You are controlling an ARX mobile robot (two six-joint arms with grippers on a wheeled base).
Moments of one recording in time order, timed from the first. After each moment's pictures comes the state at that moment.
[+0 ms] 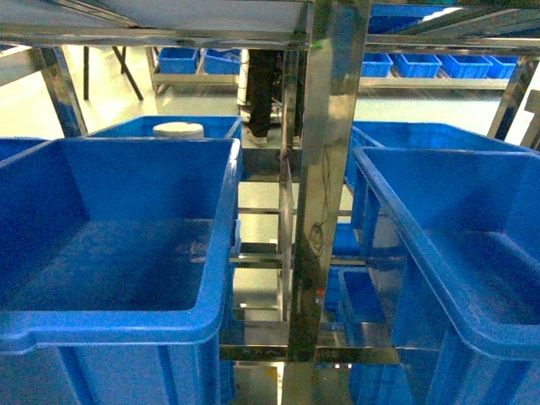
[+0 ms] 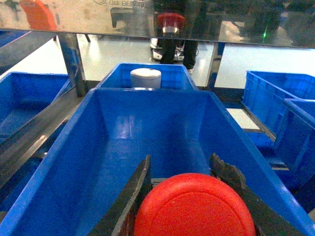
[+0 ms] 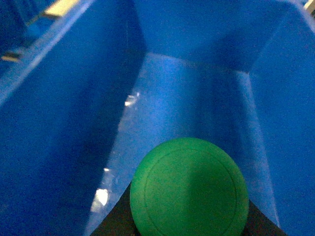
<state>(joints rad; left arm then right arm) -0.13 0.77 0.33 0.30 -0.15 -0.08 -0.11 1.40 0.52 0.35 -0.15 -0.20</state>
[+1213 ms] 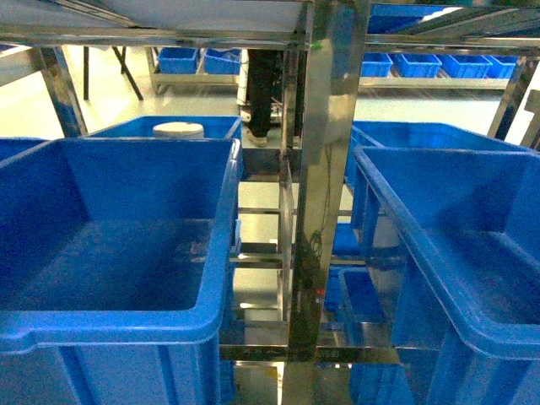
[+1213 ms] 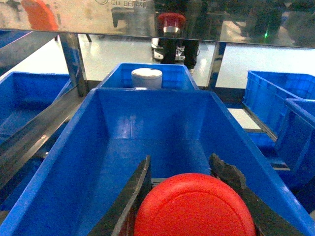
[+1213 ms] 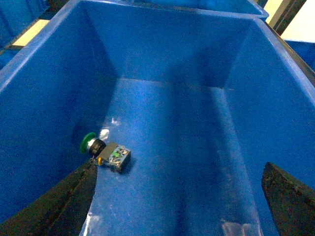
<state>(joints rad) -0.13 0.77 0.33 0.30 -0.15 -0.08 -0.14 1.63 0.69 0.45 -0.09 -0.13</state>
